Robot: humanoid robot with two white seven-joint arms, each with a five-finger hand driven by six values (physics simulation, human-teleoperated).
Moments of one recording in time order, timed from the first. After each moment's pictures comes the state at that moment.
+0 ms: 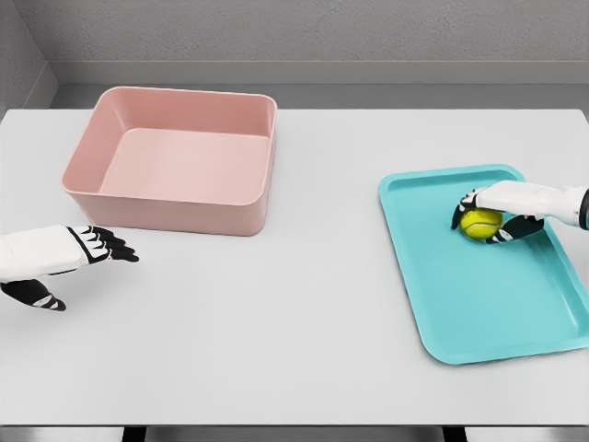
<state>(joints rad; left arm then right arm) -0.36 1.27 -0.71 -1.66 -0.18 -0.61 -0.30 -0.64 -0.85 0.68 -1.13 0.22 -0.61 0.61</state>
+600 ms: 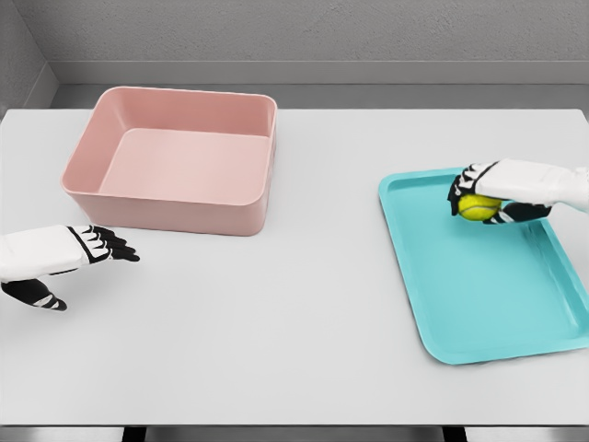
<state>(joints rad) -0.36 1.27 -0.71 -1.66 -0.18 -0.61 -0.30 -0.62 -0.96 0.63 -1.41 0.22 -0.61 0.61</state>
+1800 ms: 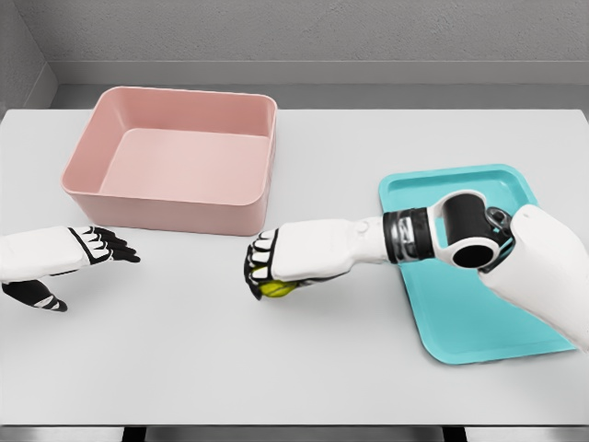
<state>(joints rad) -0.36 1.27 -0.71 -1.66 -0.18 -0.61 -0.30 -0.72 -0.52 0.90 -1.66 0.38 -0.62 0.61</state>
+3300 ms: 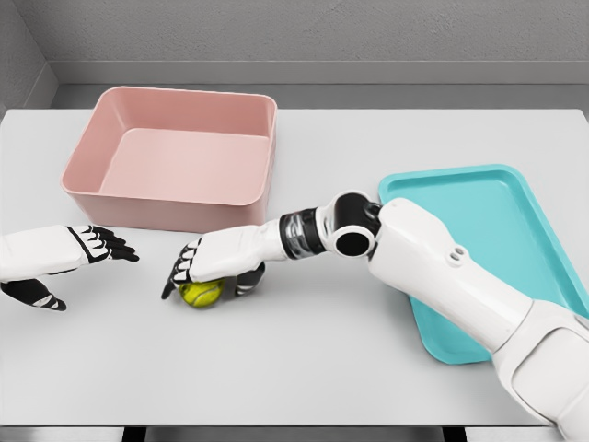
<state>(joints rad) -0.36 1.27 -0.70 -1.66 -0.18 -0.61 -0.30 -0.82 -0.17 1.01 -1.26 0.44 -0.61 0.61</state>
